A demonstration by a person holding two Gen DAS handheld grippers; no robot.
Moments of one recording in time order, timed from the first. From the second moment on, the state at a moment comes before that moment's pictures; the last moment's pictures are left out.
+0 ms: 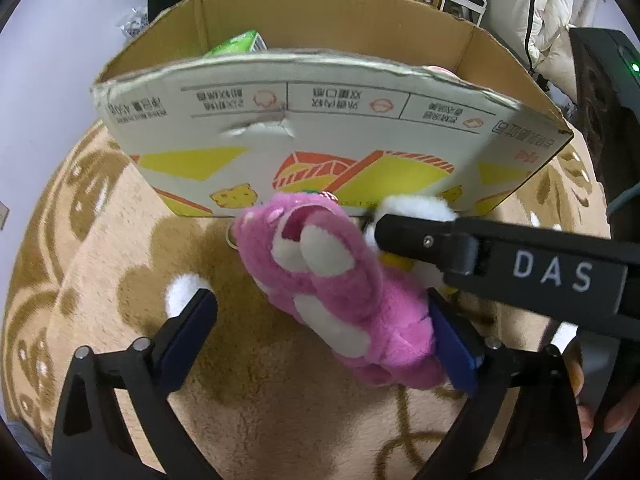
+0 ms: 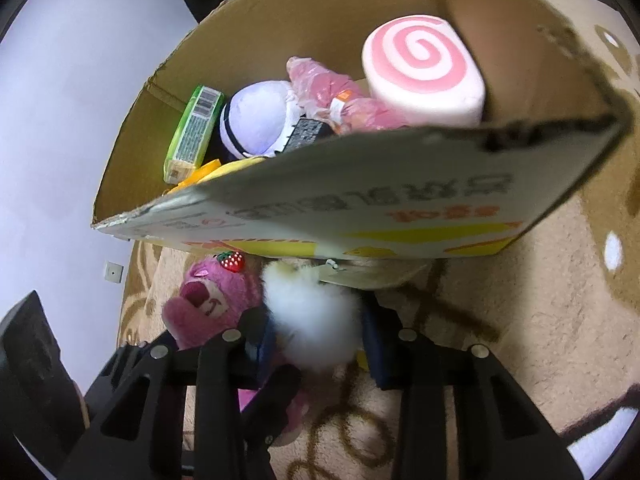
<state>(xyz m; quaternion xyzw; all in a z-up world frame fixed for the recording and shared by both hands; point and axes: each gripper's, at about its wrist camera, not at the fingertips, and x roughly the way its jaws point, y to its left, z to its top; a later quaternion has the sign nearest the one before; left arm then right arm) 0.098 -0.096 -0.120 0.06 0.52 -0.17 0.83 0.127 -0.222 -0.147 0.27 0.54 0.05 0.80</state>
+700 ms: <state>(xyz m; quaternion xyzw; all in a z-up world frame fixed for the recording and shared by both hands) 0.068 -0.078 -0.108 0.04 0.51 -0.18 0.84 0.093 -0.234 -0.096 0.23 0.49 0.01 0.84</state>
